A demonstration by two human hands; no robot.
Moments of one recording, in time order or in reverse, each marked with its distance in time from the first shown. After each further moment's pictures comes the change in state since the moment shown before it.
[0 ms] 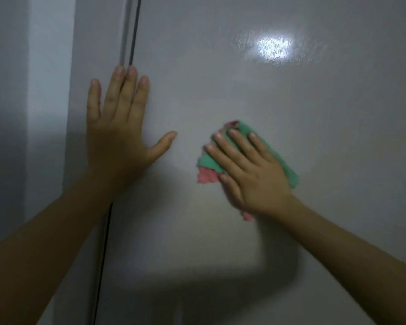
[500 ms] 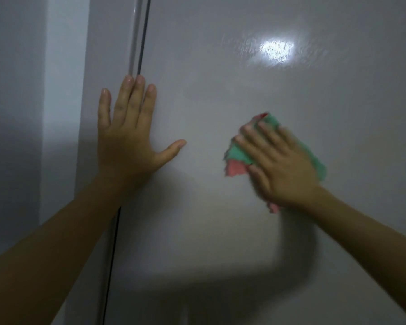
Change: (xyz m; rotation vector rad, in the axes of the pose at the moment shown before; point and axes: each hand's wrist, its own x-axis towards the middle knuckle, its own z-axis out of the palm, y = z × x) left_hand 0.001 0.001 0.000 0.015 0.001 -0.001; right_hand -0.010 0.039 -0.008 -0.034 0.016 0.028
